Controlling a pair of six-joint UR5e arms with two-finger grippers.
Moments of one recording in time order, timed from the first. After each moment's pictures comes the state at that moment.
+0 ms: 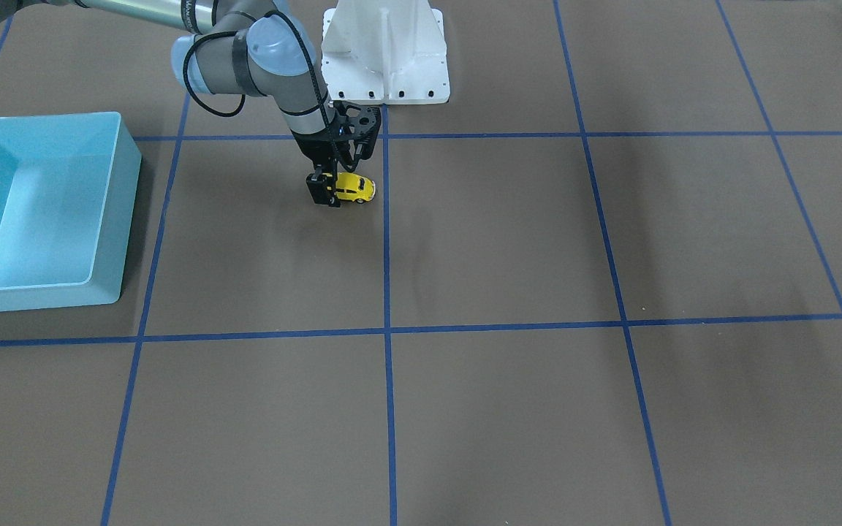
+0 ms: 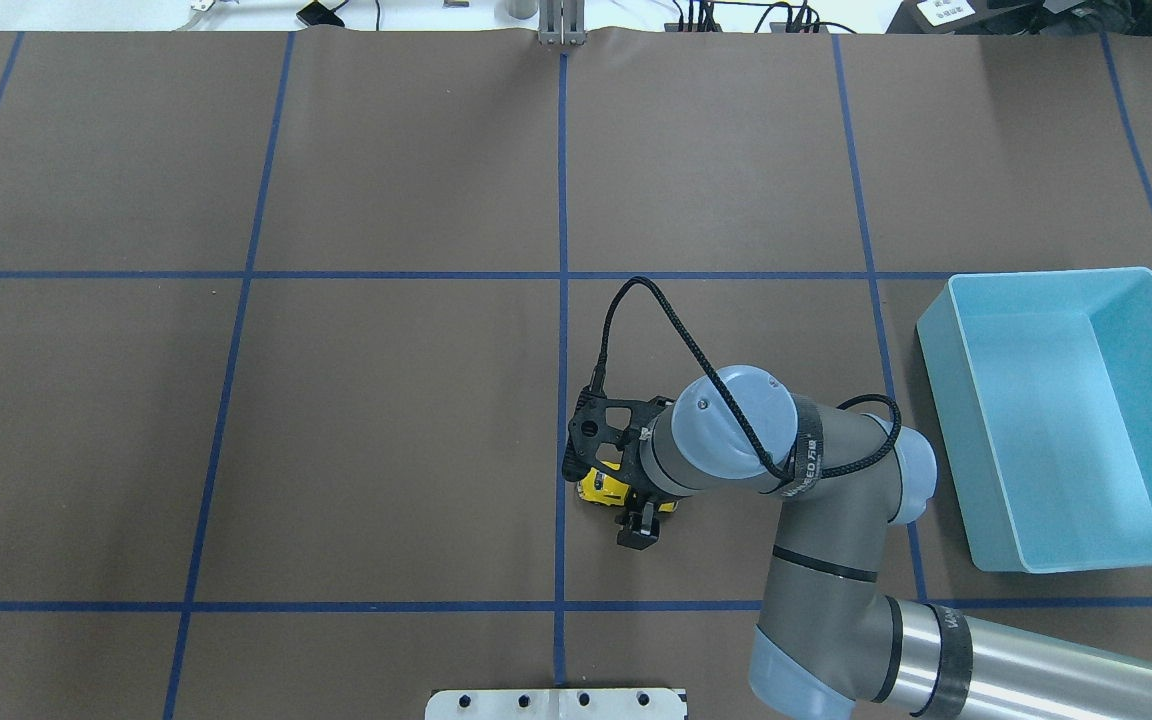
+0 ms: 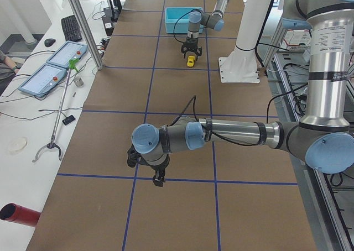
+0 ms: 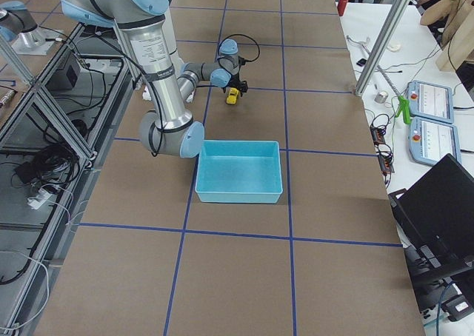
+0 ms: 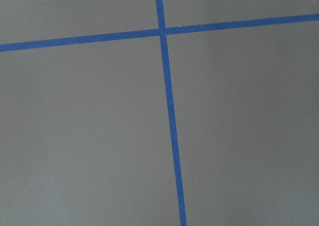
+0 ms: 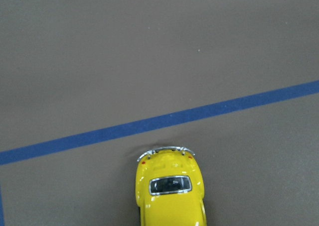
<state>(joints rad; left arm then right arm) -1.61 -1.54 -1.66 -1.32 -2.44 0.30 0.36 -1.07 1.73 -1.32 1.80 0.02</state>
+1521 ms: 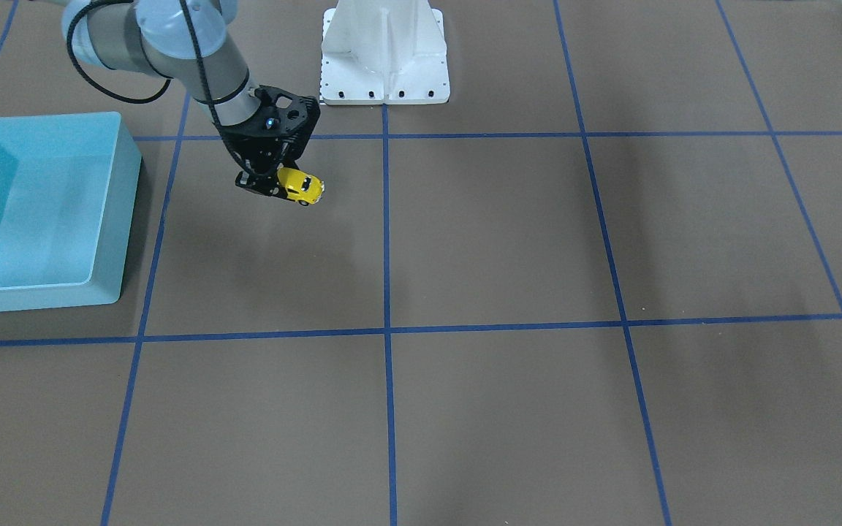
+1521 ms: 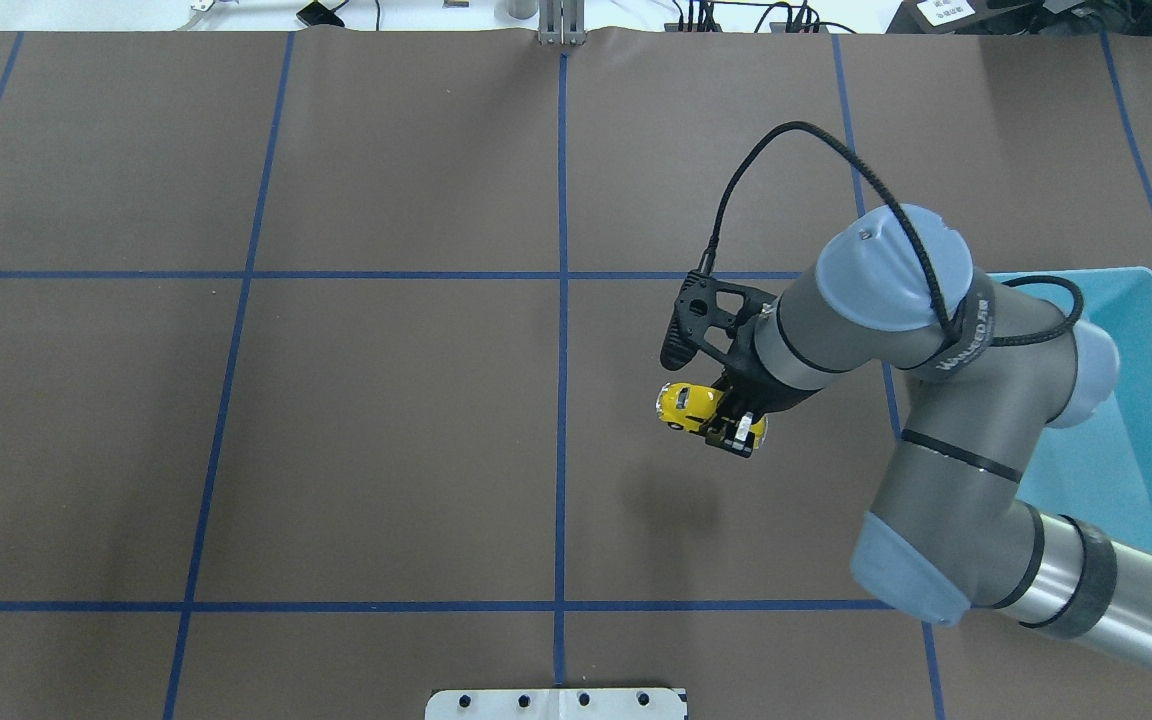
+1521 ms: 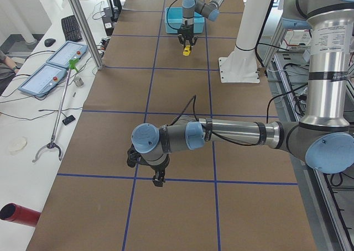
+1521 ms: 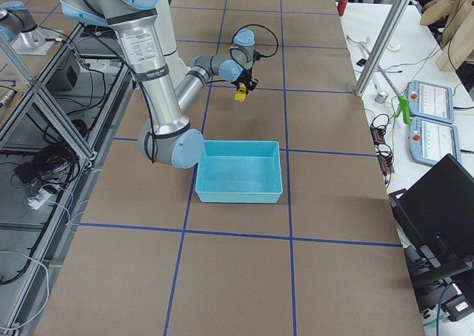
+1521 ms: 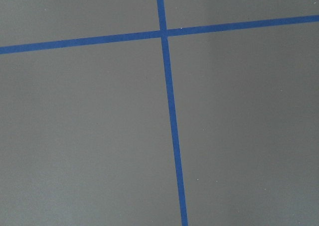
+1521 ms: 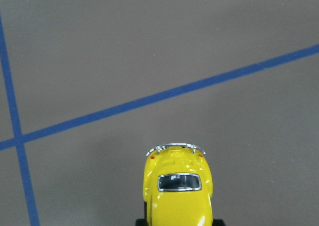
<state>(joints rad) -1.61 -1.54 -1.66 -1.32 -2.43 0.30 0.61 -1.19 1.94 -1.48 2.05 -0.03</state>
